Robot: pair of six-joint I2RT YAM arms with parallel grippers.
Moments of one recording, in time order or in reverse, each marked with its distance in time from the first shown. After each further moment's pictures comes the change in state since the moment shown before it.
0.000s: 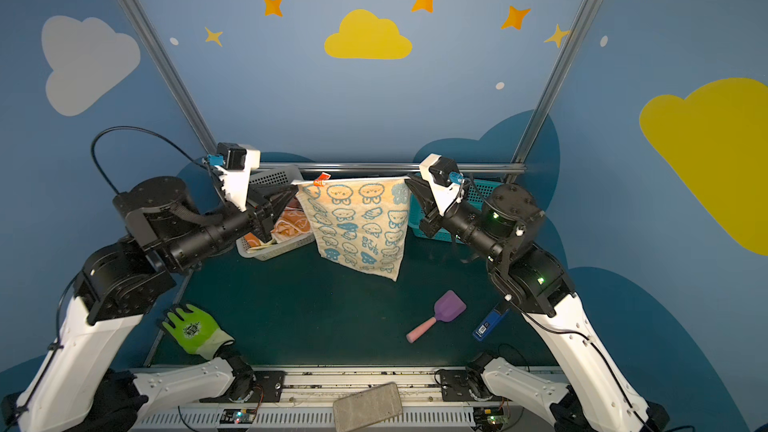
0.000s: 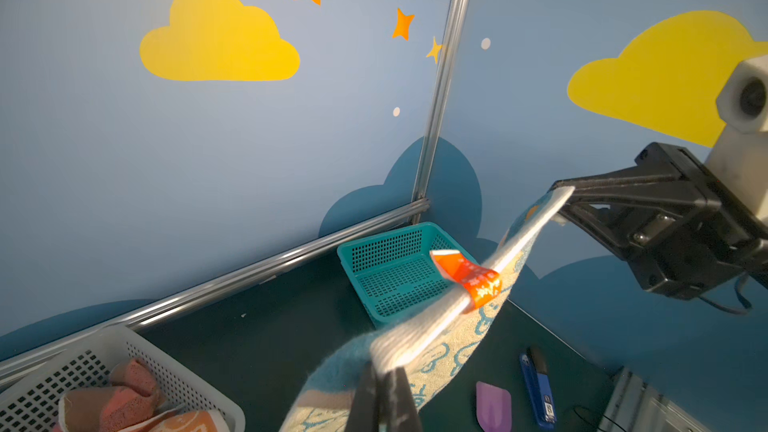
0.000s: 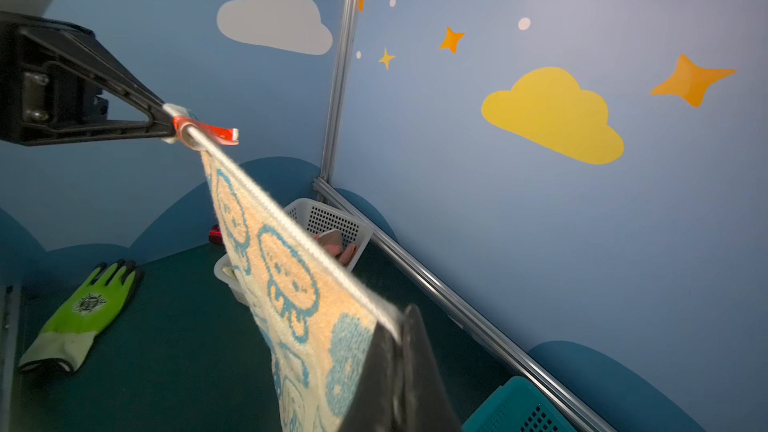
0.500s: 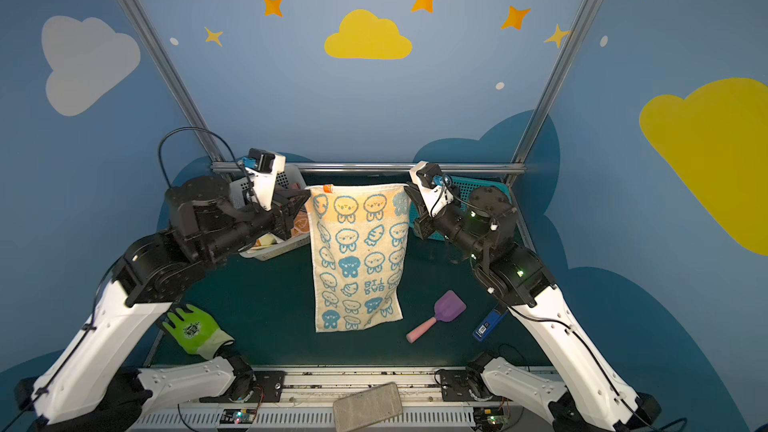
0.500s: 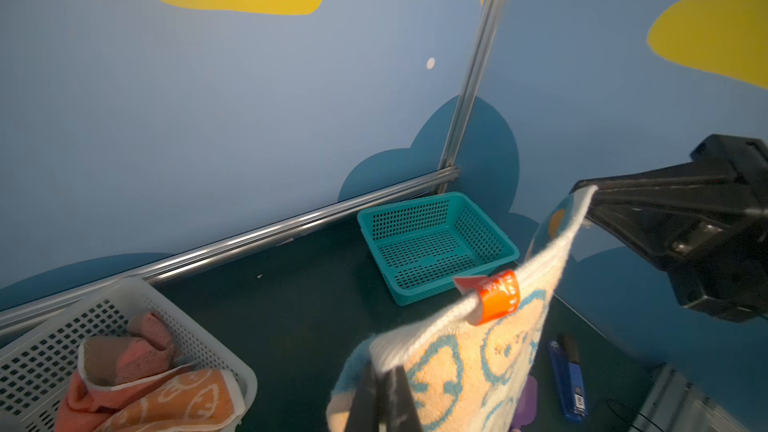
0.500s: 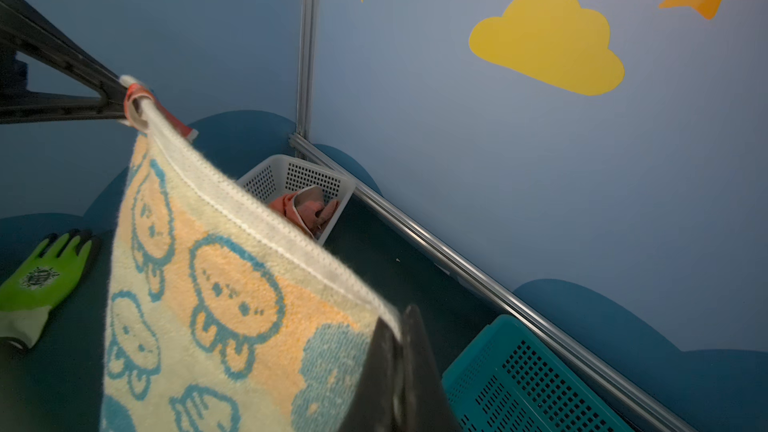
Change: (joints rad) left arm 0.005 0.097 -0.070 0.013 -0.121 -0.017; right arm -0.034 0.060 -0.102 0.013 0.113 -0.002
